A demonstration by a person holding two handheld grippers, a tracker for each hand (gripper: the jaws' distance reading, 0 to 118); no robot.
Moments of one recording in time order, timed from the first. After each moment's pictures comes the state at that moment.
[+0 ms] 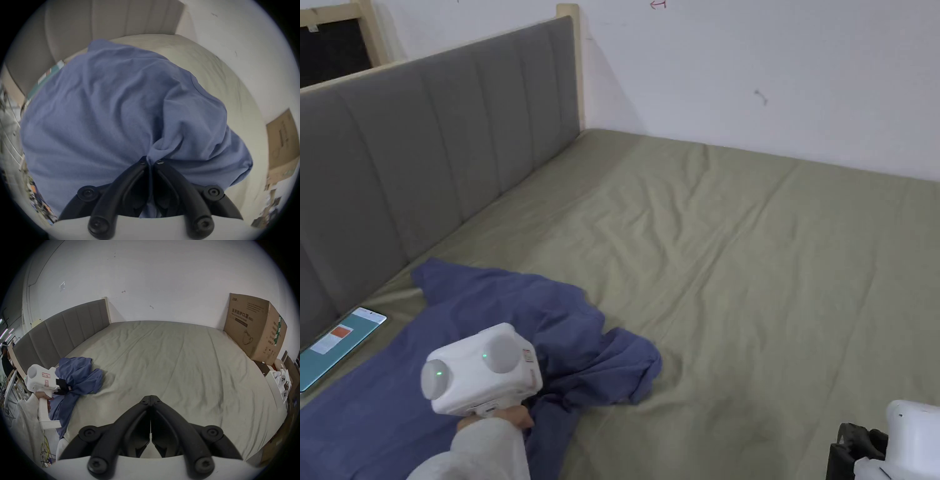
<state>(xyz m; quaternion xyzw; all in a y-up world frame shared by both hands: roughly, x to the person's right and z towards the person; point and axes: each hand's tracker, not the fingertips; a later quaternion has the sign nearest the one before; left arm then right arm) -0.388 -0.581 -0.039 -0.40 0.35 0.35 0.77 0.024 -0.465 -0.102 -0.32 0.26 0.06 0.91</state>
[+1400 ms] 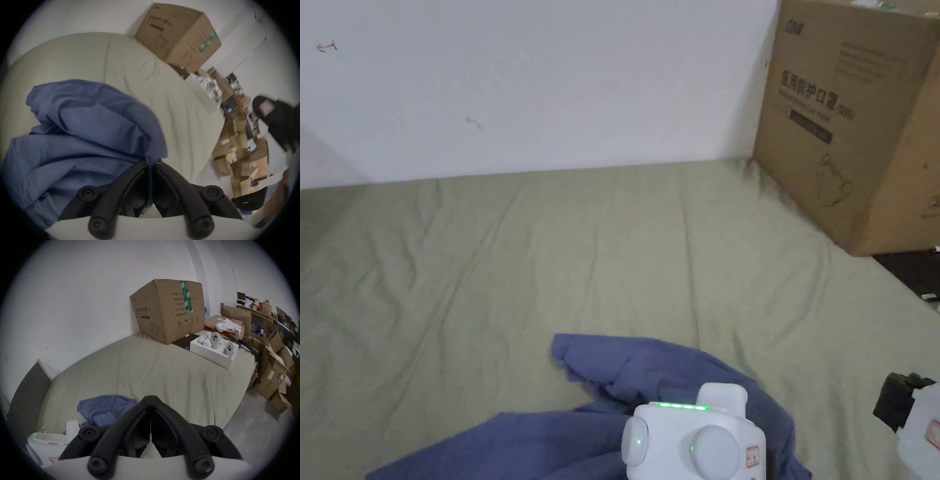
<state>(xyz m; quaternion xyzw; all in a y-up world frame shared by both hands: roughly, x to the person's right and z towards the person) 0.122 -0.535 -0.183 -0.49 -0.20 0.11 0.84 0.310 -0.428 -0.135 -0.29 -0.05 -0.13 0.95</state>
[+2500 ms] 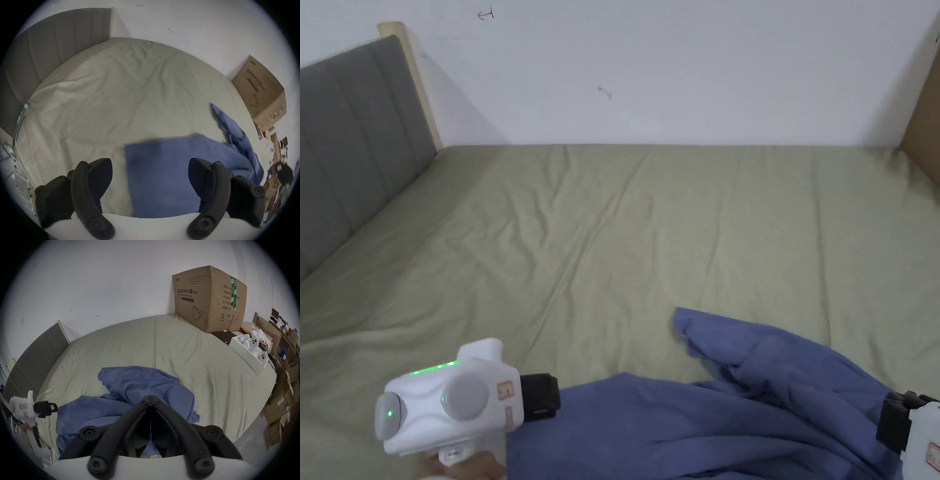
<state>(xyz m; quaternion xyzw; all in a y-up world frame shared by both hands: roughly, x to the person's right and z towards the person) -0.248 -0.532 -0.103 -0.45 0.19 0.22 0.85 0.190 -0.456 -0.149 -0.35 0.09 -0.04 0.93</state>
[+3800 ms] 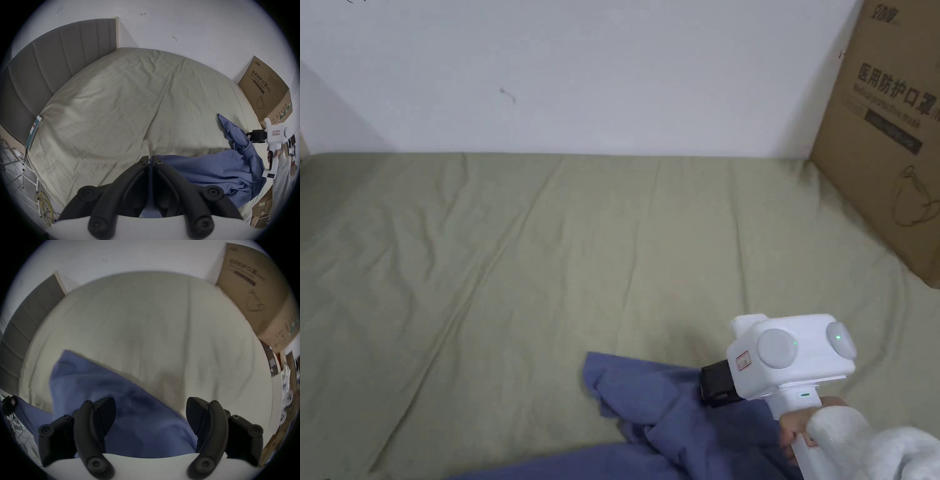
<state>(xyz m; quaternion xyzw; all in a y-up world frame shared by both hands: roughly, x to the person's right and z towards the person) -0.237 -0.497 -0.090 -0.43 0.22 0.17 0.86 0.120 -0.576 -0.424 -0.55 0.18 0.13 0.80</state>
